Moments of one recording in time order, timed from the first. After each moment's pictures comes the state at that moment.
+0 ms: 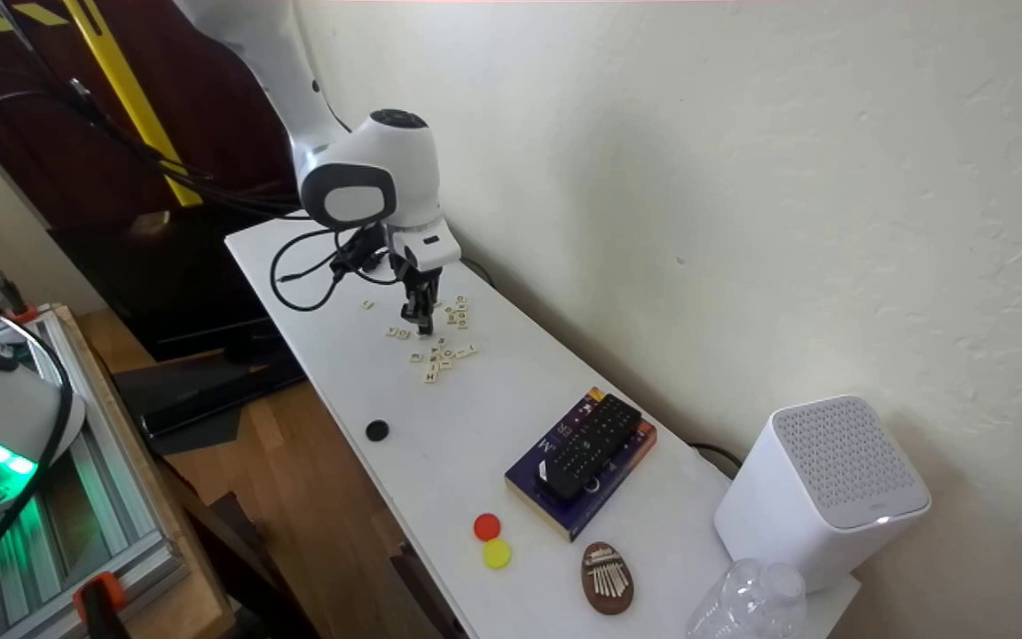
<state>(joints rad) 0.05 0.75 -0.14 -2.20 0.34 2.89 0.58</state>
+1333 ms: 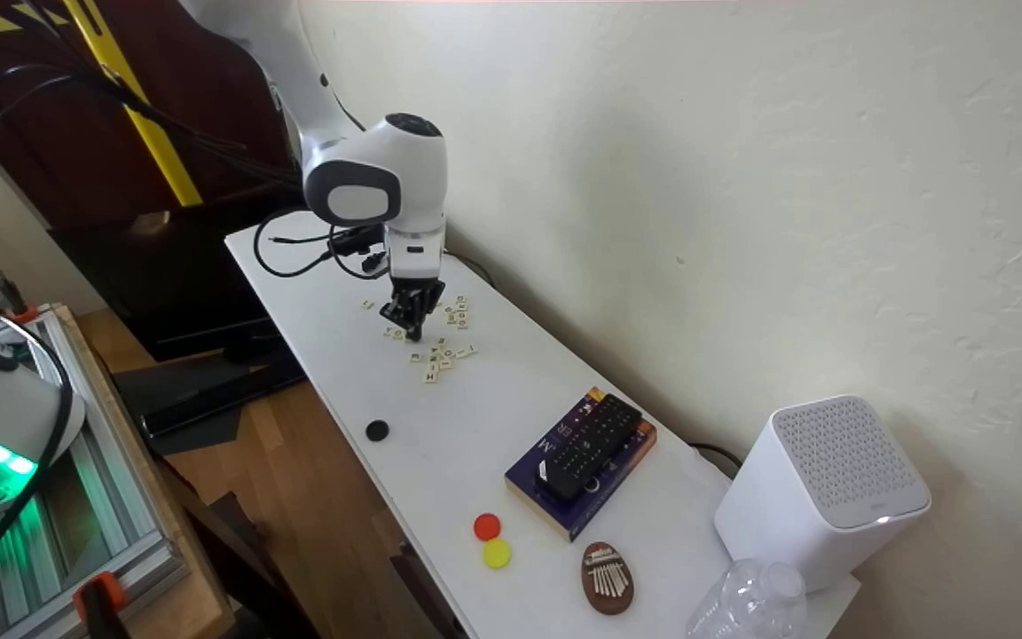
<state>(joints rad) 0.03 0.74 -0.15 -2.19 0.39 2.76 0.94</state>
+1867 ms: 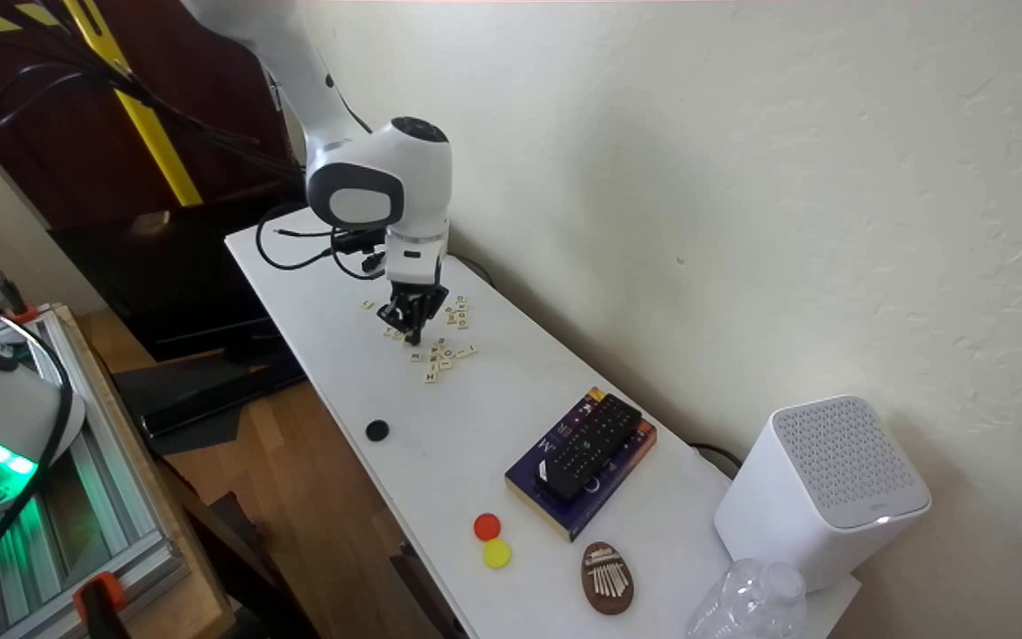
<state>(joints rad) 0.01 0.74 -0.14 -2.19 0.41 2.74 1.04</state>
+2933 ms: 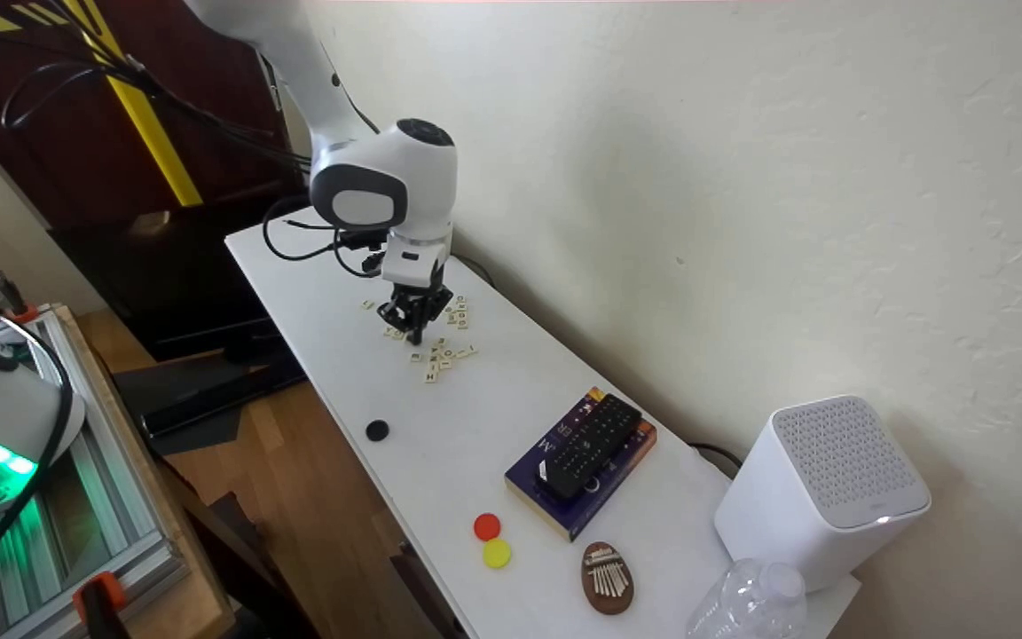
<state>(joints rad) -0.02 0.74 -0.13 -2.18 0.43 2.72 1.13</state>
